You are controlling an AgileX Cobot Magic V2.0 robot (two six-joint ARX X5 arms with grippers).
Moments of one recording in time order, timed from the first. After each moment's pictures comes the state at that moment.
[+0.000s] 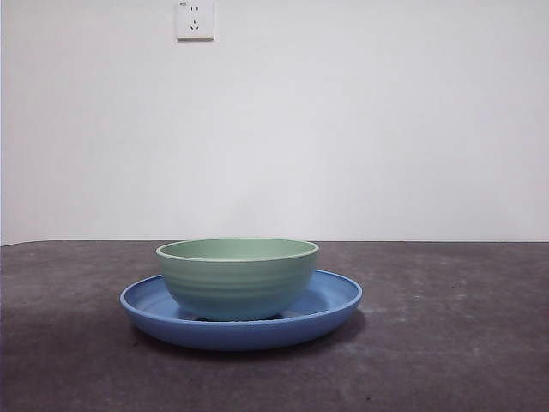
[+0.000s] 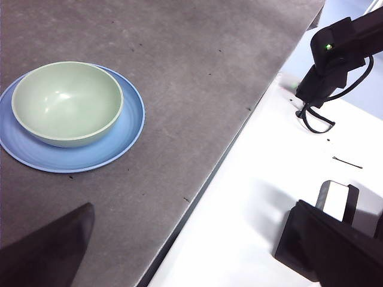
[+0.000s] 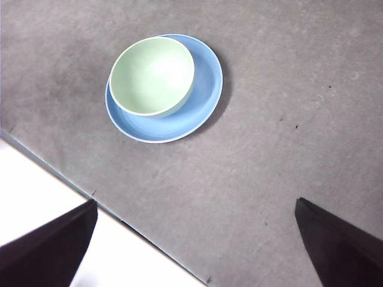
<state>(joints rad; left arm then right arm) -0.71 0.48 0.98 -1.13 0.38 0.06 0.41 0.79 1.28 -1.30 -0.26 0.07</state>
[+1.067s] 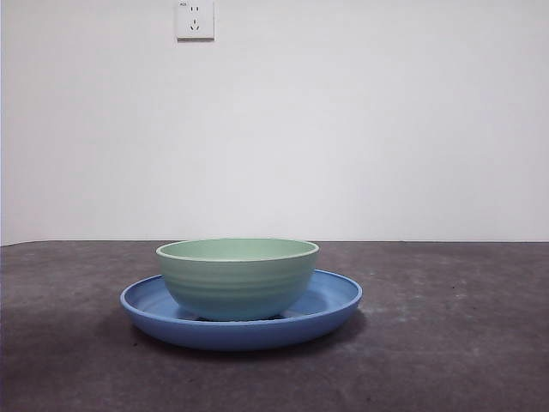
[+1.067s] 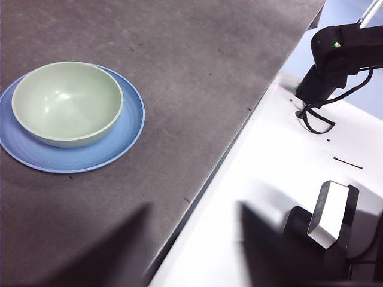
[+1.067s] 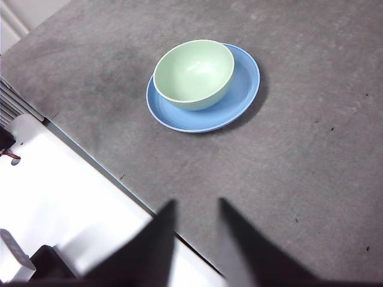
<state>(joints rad) -0.71 0.48 0.98 -1.13 0.38 0.06 0.41 0.41 1.03 -1.26 -0.36 0.05</state>
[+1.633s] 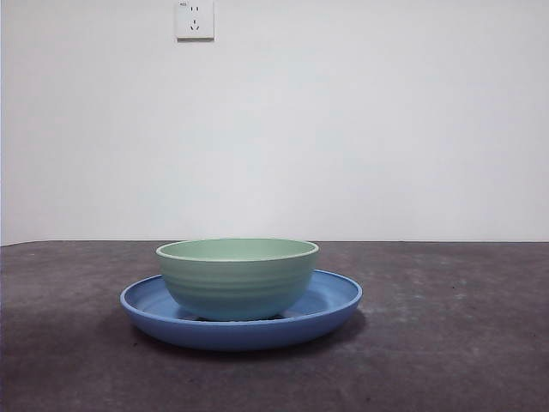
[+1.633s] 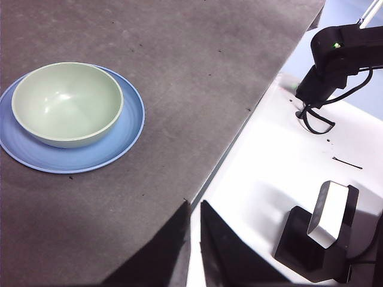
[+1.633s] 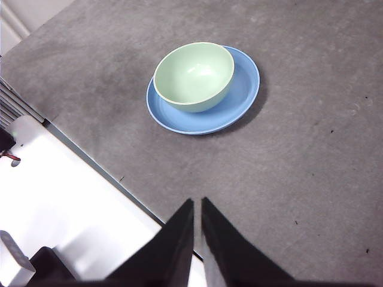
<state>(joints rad) -0.71 0.48 0.98 -1.13 0.38 0.06 0.41 0.41 1.03 -1.26 -0.36 0.05</state>
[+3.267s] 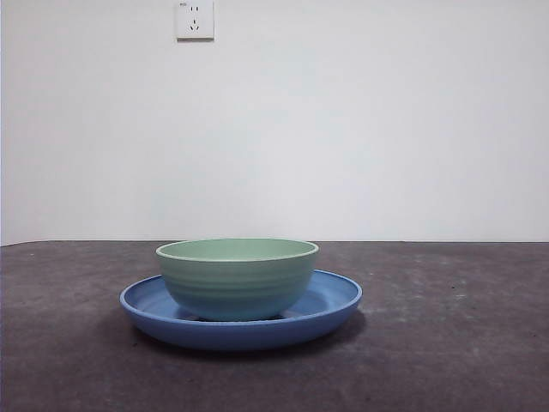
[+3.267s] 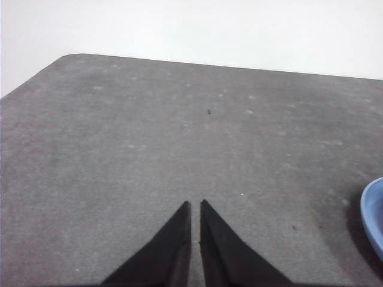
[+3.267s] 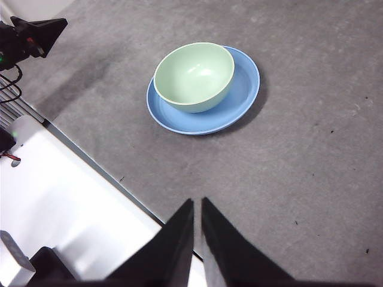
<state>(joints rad) -0.01 0.00 0.03 -0.18 0.05 -0.08 0.41 0.41 1.03 -1.26 -0.36 0.05</state>
